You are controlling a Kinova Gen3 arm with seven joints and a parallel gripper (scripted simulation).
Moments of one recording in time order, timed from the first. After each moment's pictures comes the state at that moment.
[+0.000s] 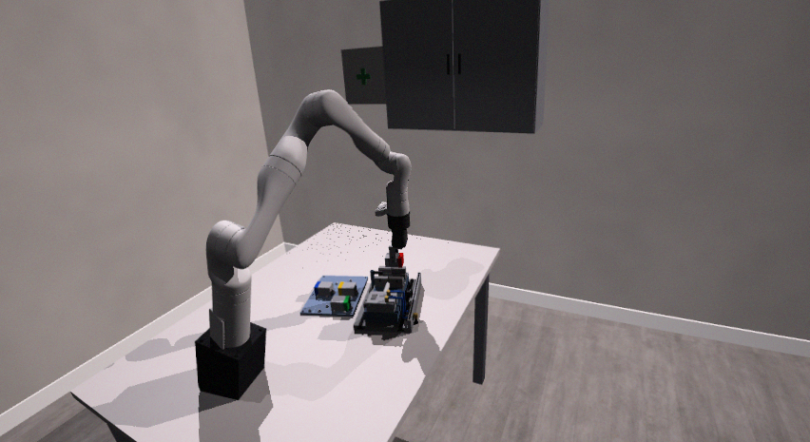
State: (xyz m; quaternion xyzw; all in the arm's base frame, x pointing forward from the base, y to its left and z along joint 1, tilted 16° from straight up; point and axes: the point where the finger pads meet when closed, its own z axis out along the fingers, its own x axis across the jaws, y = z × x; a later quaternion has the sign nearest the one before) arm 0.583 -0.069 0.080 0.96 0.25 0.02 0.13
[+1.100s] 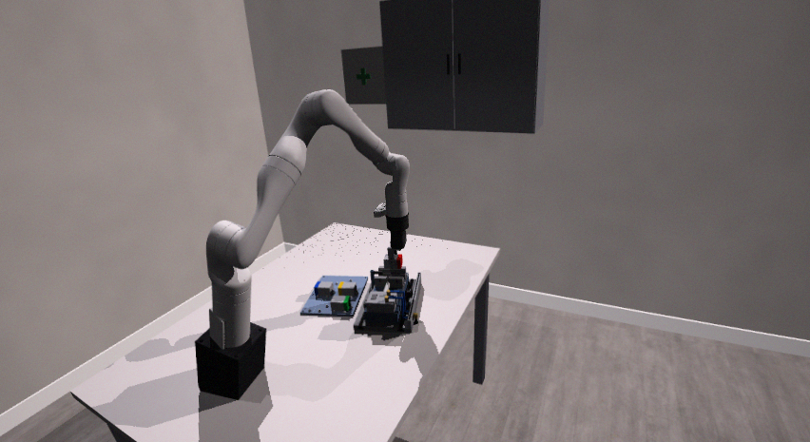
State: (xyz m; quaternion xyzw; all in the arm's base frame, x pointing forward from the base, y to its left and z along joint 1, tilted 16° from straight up) arm 0.577 -0.069 0.077 0.96 0.25 0.02 0.14
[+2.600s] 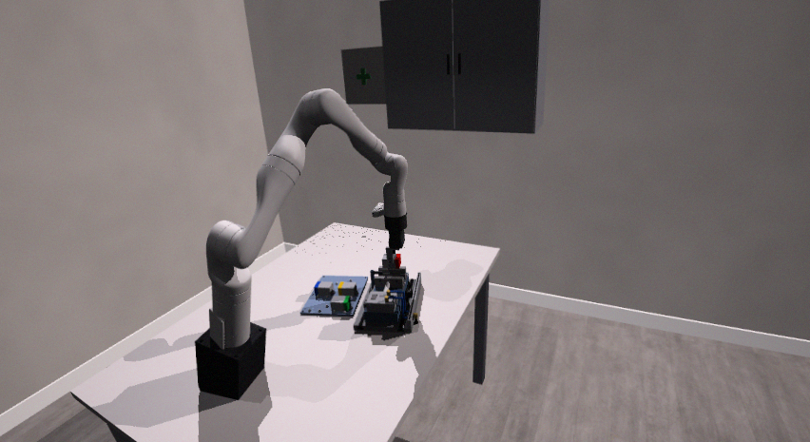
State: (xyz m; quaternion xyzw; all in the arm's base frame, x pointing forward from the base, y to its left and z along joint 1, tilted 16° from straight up) arm 0.576 -0.063 0.075 0.96 0.25 0.02 0.14
